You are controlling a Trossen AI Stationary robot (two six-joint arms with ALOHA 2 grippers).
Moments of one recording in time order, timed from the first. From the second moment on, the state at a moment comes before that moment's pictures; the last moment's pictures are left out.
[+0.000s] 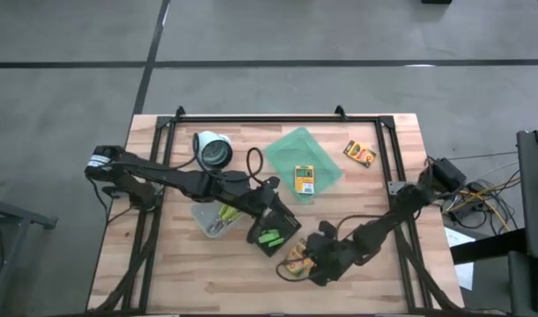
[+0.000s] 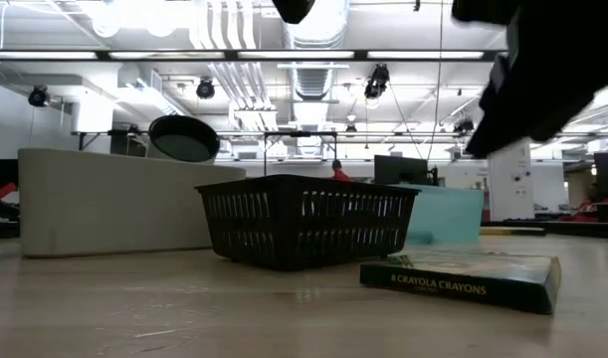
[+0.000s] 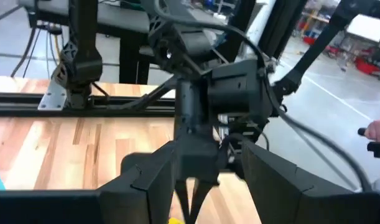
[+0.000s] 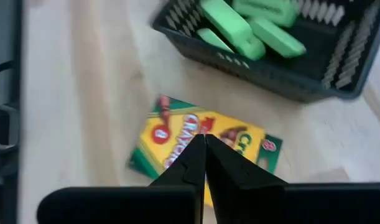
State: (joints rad) left arm -0.17 1.52 1.16 0.20 0.18 -0.20; right arm 0.64 1.71 0.97 -0.22 0.45 0.89
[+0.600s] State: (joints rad) left arm -0.17 1.52 1.16 0.16 0.03 -0.50; right arm 0.67 1.68 0.93 -0.18 0.42 0.61
